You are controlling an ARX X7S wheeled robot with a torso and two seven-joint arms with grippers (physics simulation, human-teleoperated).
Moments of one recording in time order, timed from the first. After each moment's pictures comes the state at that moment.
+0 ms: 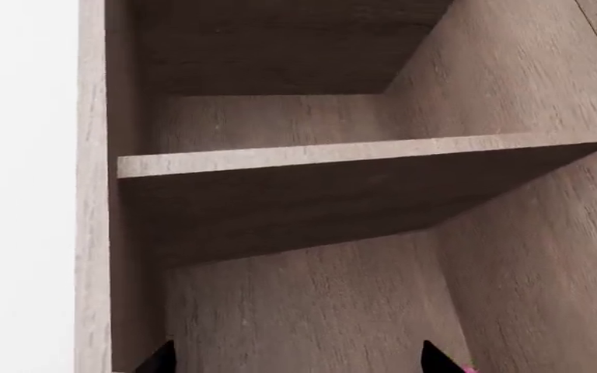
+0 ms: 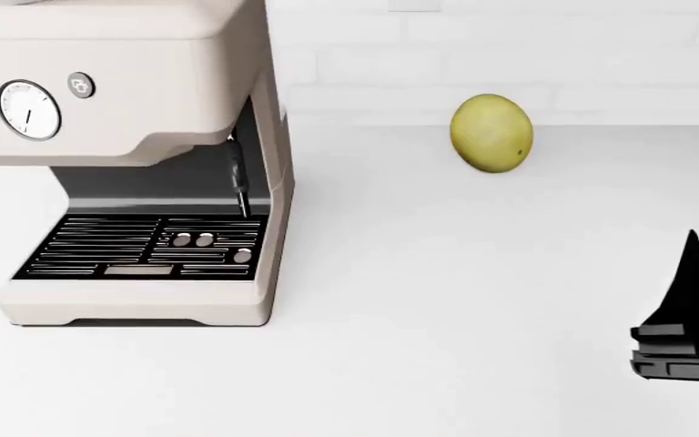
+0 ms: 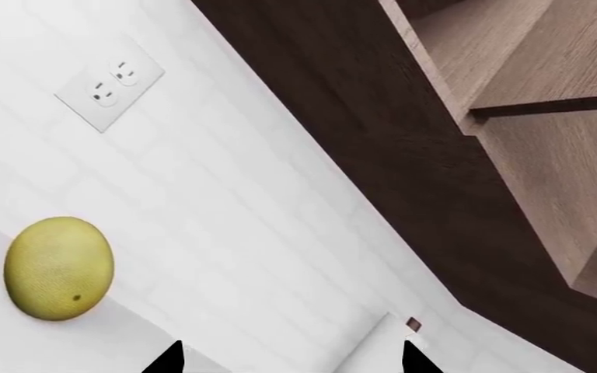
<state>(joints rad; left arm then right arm) -2.36 0.00 0.83 -0.98 -0.97 -0.43 -0.15 0.10 0.02 0.48 -1.04 -0.71 0.37 -0.66</state>
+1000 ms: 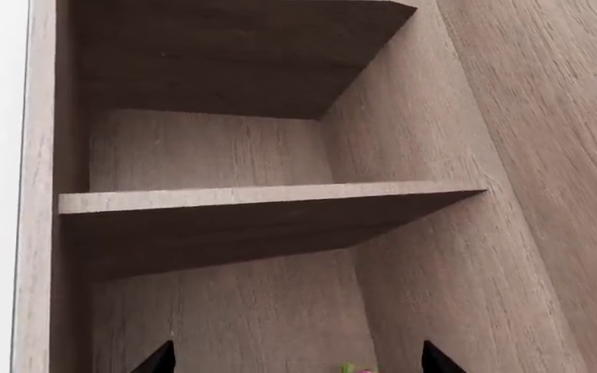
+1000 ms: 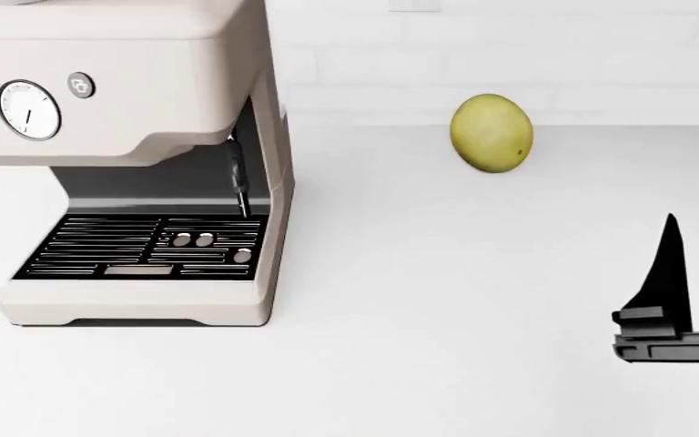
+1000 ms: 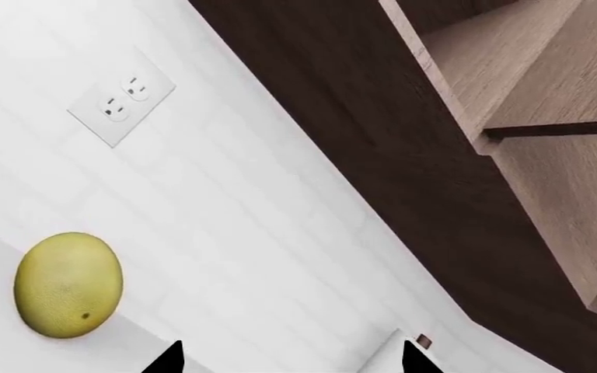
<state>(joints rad) -2.33 -0.02 0.40 -0.62 -0.84 -0.84 -0.18 0.16 0.03 0.39 -1.04 -0.79 0.41 -0.69</state>
